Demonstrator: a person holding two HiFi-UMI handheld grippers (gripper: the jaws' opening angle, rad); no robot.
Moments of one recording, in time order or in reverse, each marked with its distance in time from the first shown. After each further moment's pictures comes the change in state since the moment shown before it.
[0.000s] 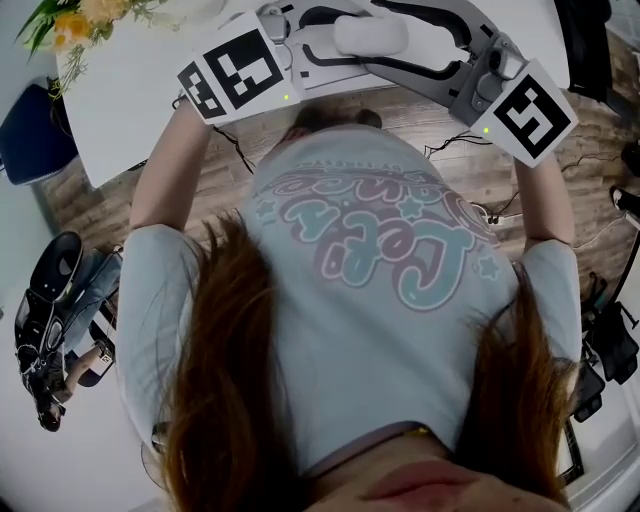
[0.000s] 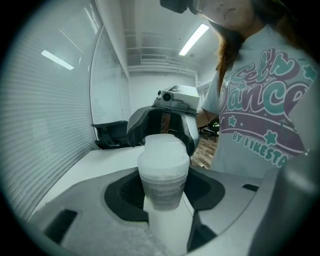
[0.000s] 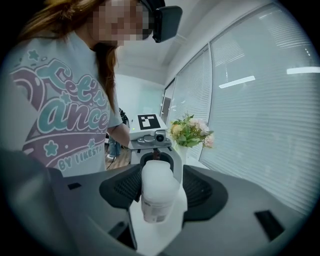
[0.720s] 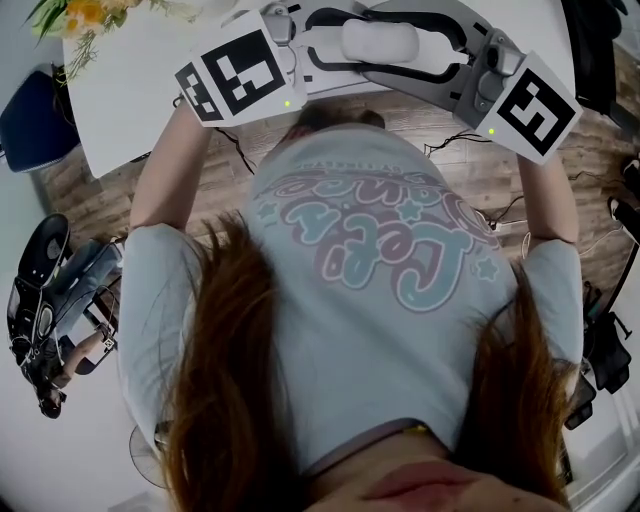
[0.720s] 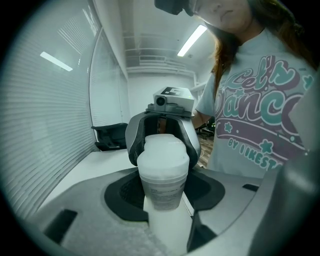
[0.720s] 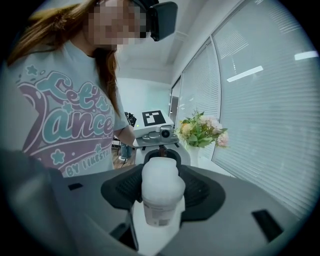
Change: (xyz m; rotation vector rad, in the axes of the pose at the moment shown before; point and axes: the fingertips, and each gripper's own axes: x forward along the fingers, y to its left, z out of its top) left arm -0.012 -0.006 0.017 0.017 -0.003 -0.006; right arm 0.009 0.013 0.010 0.008 0.016 0.151
